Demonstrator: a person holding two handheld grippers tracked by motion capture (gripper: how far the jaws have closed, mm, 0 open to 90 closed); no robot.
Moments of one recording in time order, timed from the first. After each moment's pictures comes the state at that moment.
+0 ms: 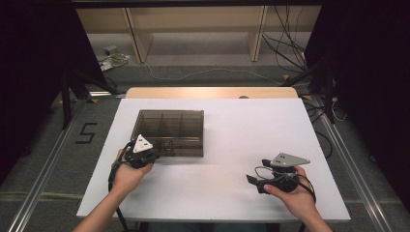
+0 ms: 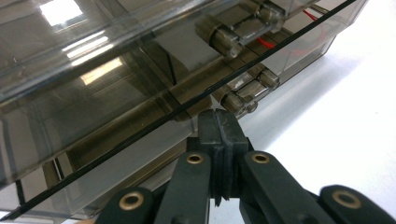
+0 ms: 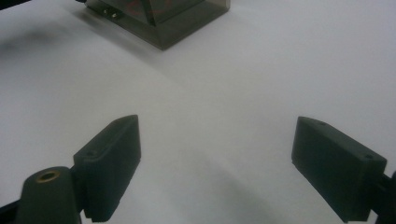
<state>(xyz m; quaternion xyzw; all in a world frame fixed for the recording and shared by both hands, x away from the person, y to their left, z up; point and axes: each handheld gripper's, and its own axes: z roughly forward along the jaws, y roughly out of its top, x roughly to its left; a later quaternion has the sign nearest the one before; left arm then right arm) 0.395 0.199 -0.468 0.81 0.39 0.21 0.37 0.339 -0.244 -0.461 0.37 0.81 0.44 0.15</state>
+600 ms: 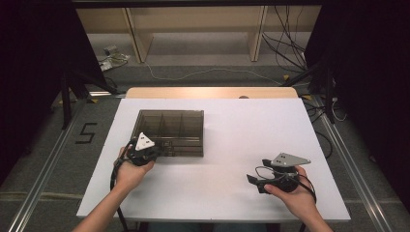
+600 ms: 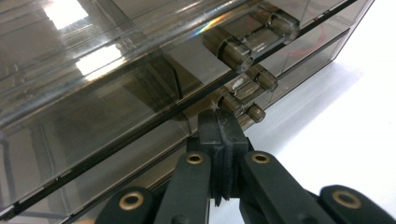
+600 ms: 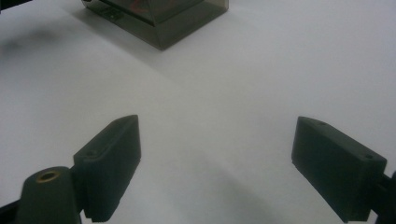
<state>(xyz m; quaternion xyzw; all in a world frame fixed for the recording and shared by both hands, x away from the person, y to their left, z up) 0.402 0.196 -0.468 0.81 0.40 0.21 0.37 0.340 -0.245 -0.461 0.37 0.80 0.44 0.15</state>
